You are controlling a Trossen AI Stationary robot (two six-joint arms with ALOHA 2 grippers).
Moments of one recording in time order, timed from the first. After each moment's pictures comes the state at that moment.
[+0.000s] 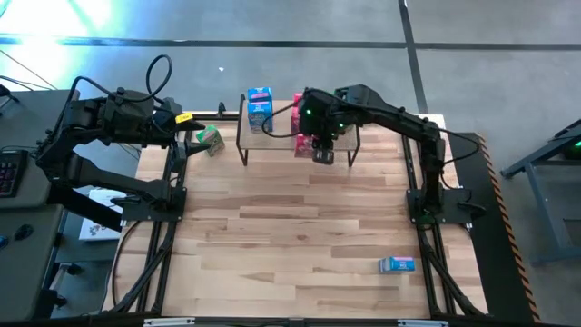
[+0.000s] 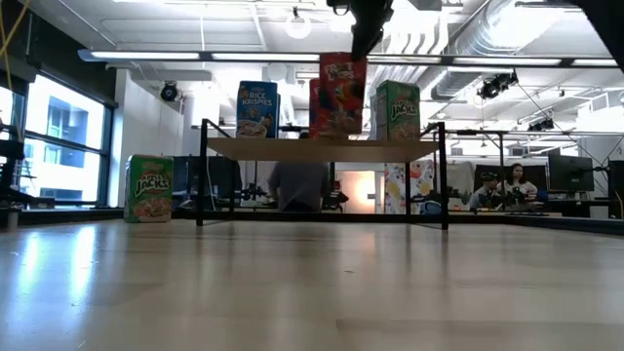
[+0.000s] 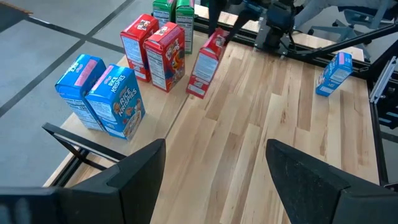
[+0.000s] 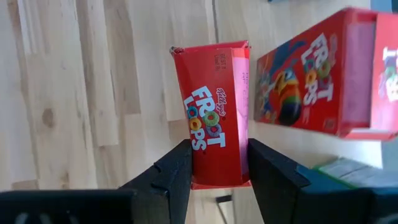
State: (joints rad) left arm 0.14 1.01 1.69 -1.29 -0.17 -0.17; right arm -0.26 1.94 2.27 -1.50 0.05 -0.20
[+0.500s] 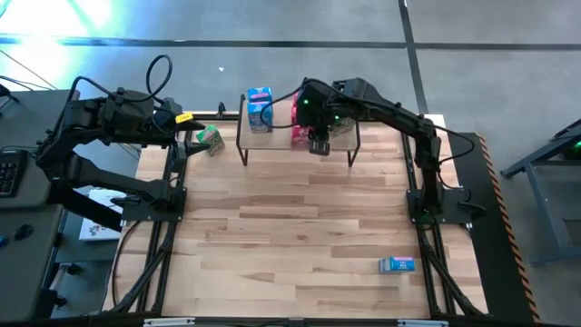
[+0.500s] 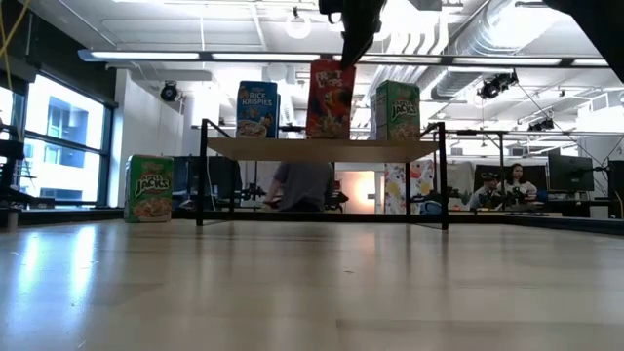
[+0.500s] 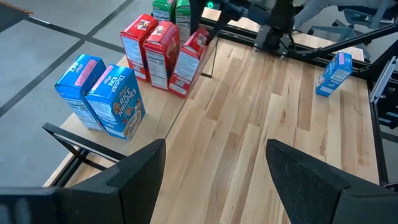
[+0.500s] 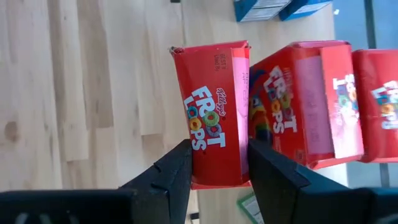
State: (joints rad) left arm 0.14 1.01 1.69 -1.29 -0.17 -0.17; right arm -0.31 1.99 2.33 -1.46 0.07 -0.29
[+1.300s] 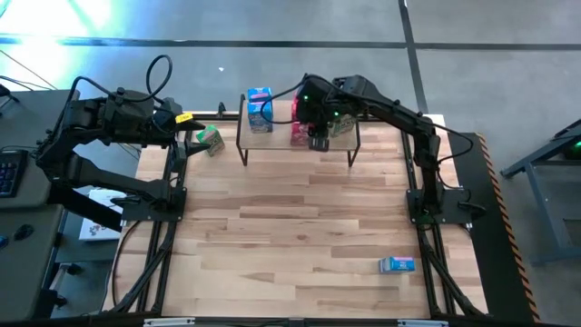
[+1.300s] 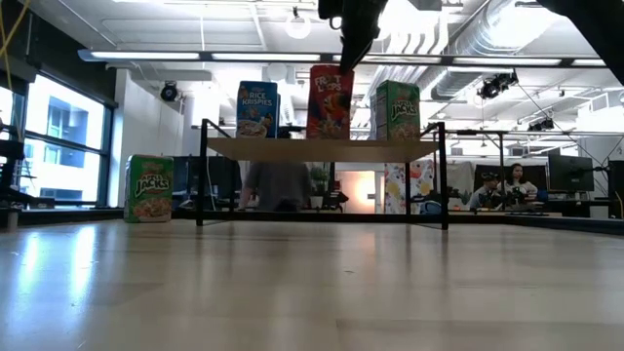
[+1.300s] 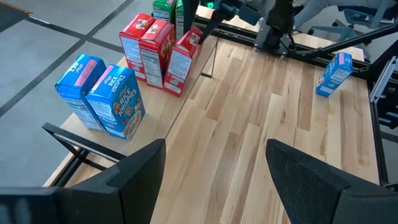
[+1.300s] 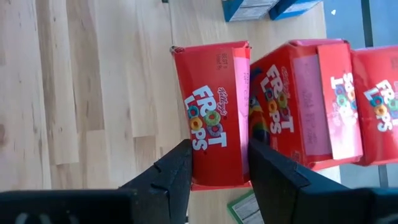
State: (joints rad) left arm 0.14 1.01 1.69 -1.29 -0.17 -0.17; right arm -0.35 2.01 2.33 -1.45 0.07 -0.31
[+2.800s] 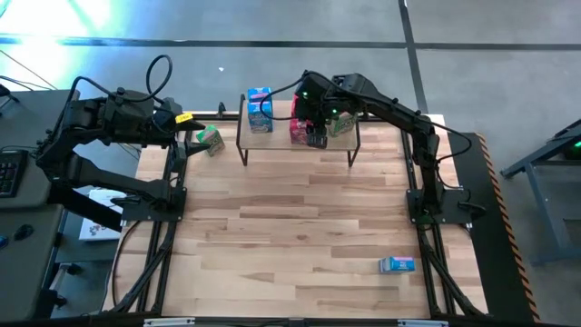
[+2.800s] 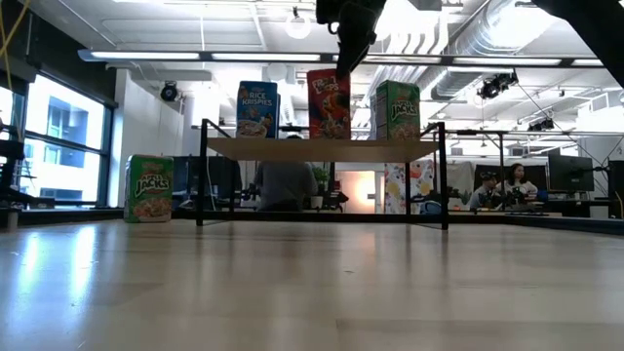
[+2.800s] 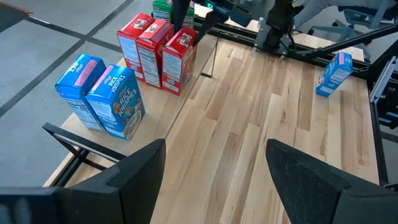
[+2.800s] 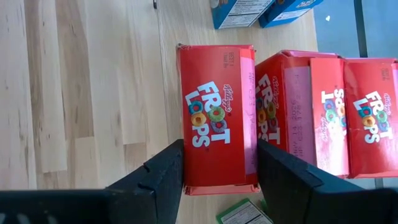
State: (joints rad) left arm 0.14 1.01 1.69 -1.29 -0.17 -0.17; right arm -0.37 2.01 2.32 -1.40 0.06 -0.34
